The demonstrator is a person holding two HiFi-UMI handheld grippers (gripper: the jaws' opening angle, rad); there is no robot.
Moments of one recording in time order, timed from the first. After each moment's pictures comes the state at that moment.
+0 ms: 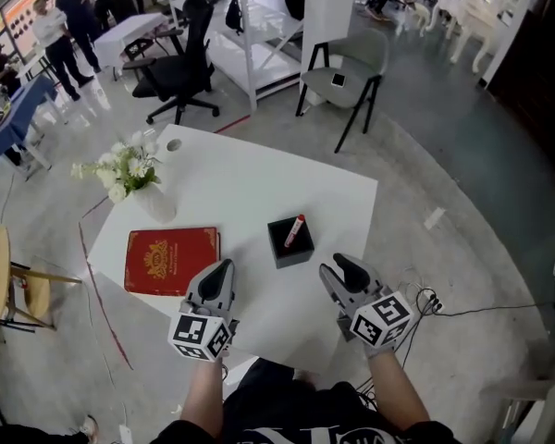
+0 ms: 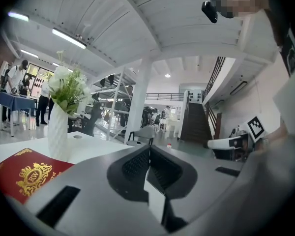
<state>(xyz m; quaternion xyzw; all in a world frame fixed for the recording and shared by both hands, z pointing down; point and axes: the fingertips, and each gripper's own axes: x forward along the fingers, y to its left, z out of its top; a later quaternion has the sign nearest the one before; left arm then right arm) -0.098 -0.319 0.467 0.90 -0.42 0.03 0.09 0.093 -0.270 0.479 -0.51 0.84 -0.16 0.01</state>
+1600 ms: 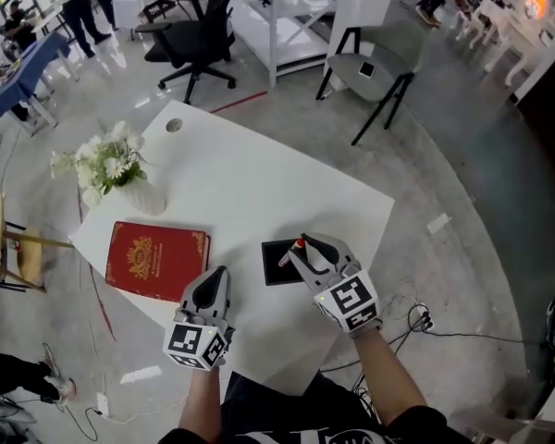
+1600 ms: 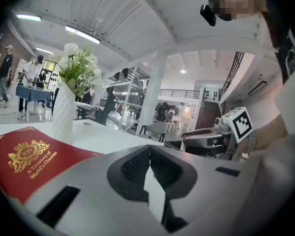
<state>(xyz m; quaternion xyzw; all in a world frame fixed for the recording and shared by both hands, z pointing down) -0.083 -0.354 0.509 0.86 -0.49 0.04 0.14 0.056 -0.385 0.512 -0.39 0.90 -0.06 -0.17</state>
